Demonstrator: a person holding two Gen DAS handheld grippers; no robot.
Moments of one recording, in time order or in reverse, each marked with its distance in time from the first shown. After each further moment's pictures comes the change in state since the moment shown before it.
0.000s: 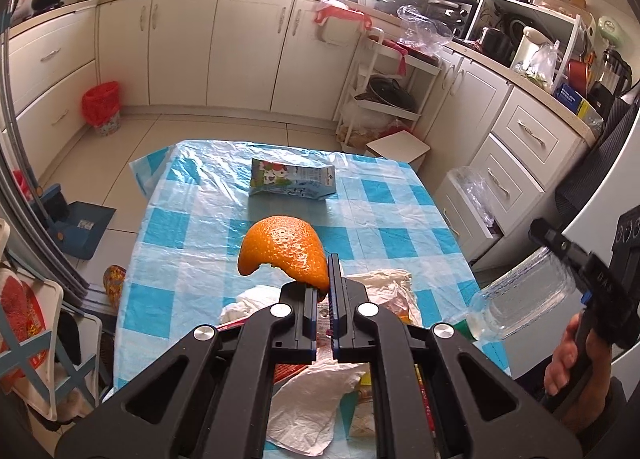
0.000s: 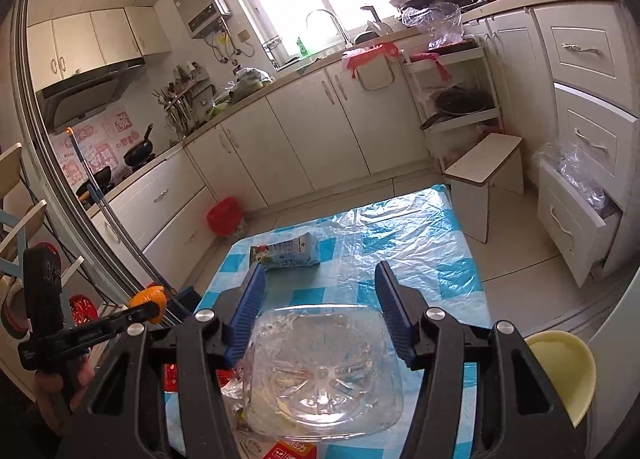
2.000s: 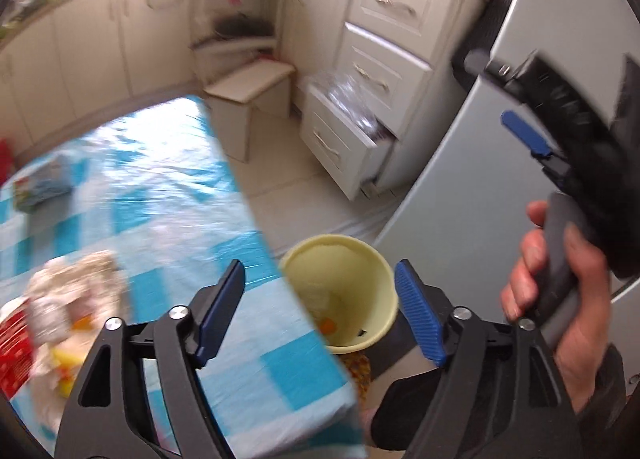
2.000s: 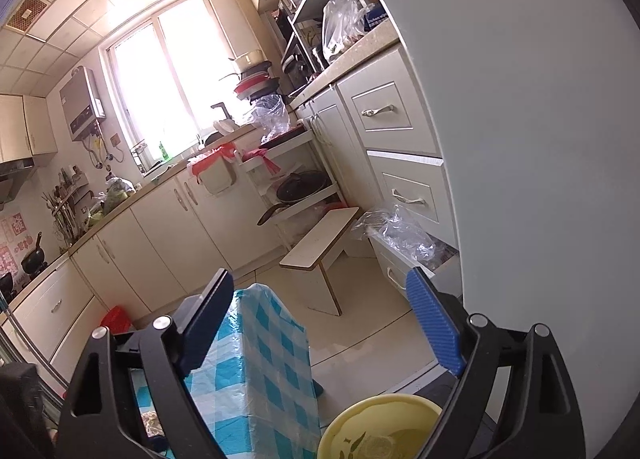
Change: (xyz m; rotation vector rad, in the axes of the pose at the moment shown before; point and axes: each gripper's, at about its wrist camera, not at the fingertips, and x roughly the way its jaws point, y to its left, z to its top) left arm 0.078 -0.284 -0.076 0.321 0.164 -0.176; right arm -0.114 -0.172 0.019 0.182 -0.328 -0.421
